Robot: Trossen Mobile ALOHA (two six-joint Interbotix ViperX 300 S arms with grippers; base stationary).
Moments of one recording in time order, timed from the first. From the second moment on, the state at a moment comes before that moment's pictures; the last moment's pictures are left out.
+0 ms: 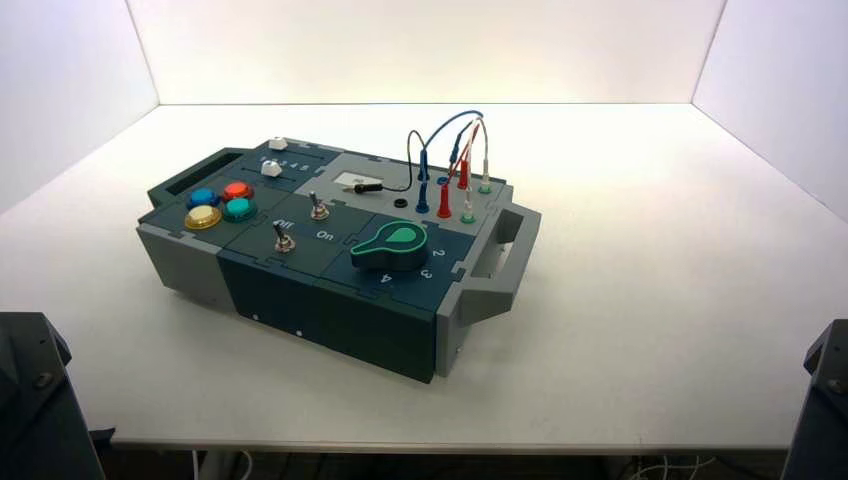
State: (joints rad) left arm -0.18 -0.95 0.82 -0.02 0.45 -0.13; right arm 0.17 -1.14 1.06 0.11 0.35 -0.07
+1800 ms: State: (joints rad) left arm -0.22 -0.97 0.80 -0.05 0.42 -0.15; right arm 0.17 -1.17 1.07 0.06 0.33 -0.08
